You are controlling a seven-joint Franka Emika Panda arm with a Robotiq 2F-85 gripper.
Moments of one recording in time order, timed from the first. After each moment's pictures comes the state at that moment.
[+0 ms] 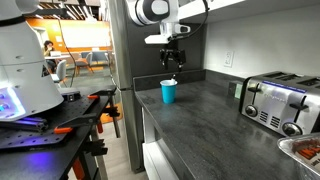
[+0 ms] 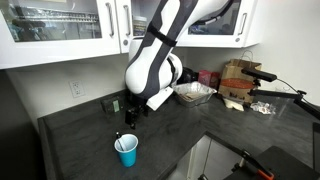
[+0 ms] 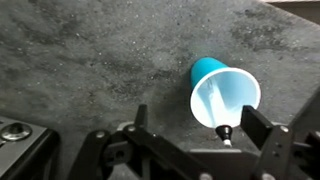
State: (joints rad) arm 0.14 0.31 0.20 -2.38 -0.13 2.81 -0.16
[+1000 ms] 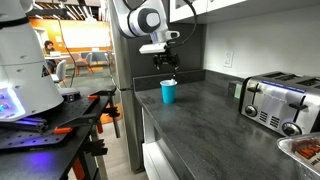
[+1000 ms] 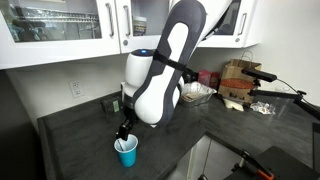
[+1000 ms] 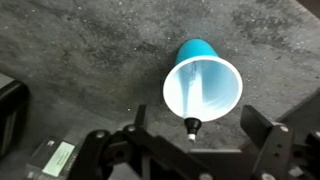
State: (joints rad) arm 0.30 0.36 0.09 -2.45 -0.34 3.10 -0.10
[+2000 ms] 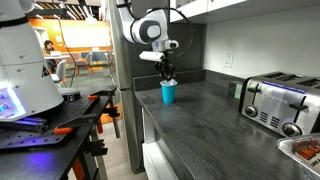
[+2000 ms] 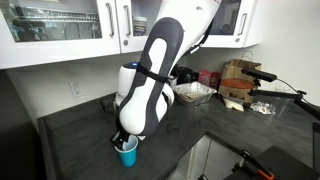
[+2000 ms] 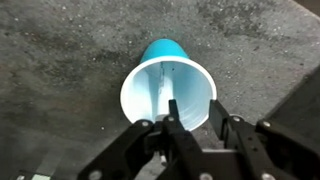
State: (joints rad) arm 0.26 0.50 0.19 -2.37 -0.23 3.09 -0.06
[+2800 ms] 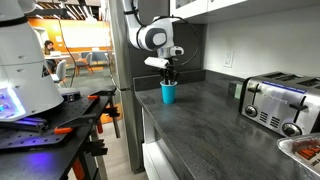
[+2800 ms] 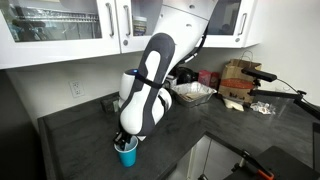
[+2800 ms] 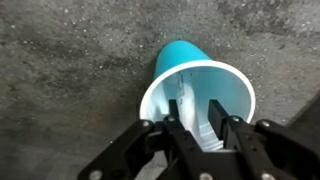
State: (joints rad) arm 0.22 0.60 0.19 -2.28 -0.23 3.08 -0.07
